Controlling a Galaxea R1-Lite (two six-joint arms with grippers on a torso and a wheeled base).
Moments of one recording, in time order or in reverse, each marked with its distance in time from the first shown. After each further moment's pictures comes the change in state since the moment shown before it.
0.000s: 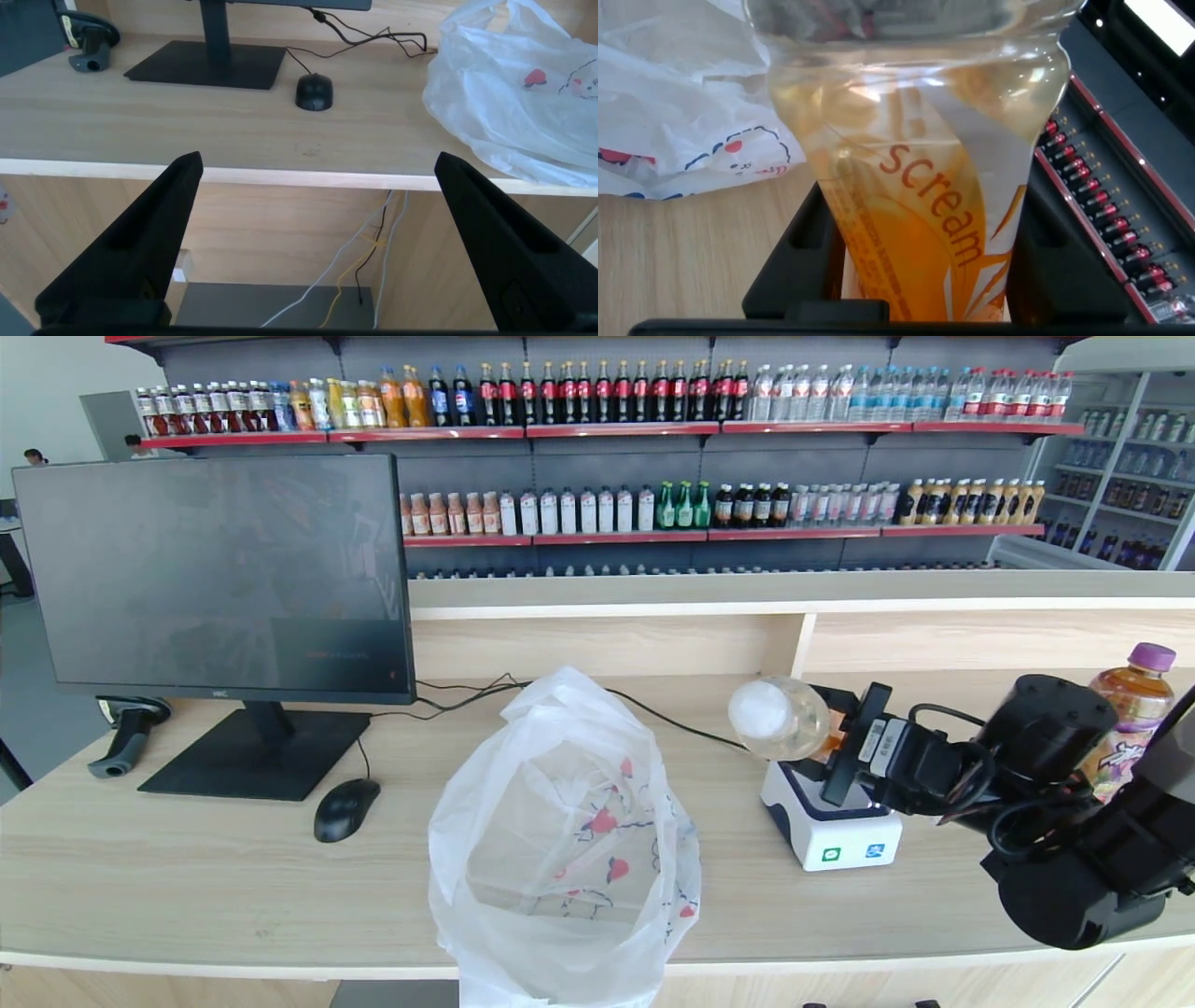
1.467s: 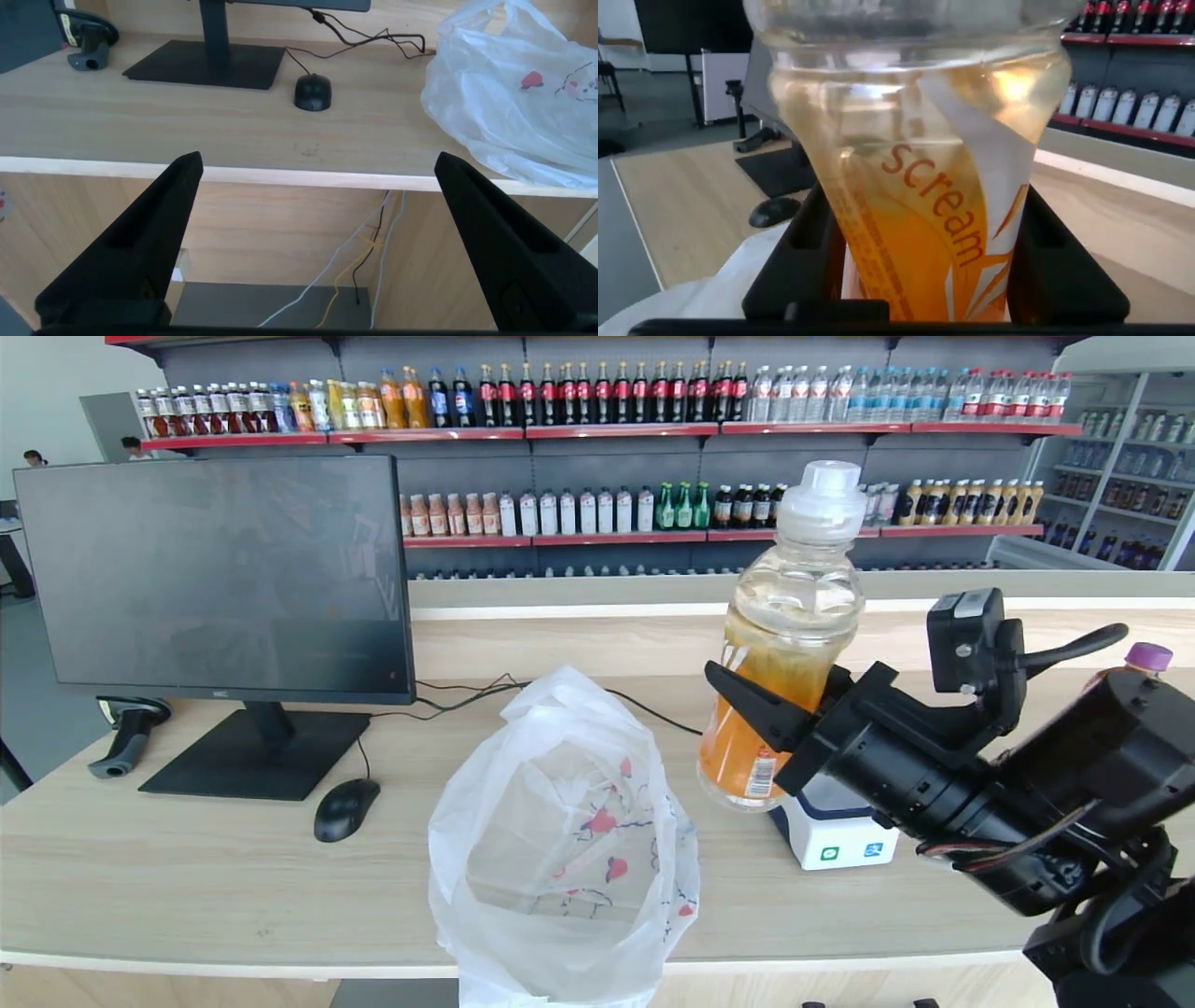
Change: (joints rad) left arm 0.000 0.000 0.000 0.000 0.000 -0.009; right arm 0.396 -0.249 0.085 0.000 -0.561 0.874
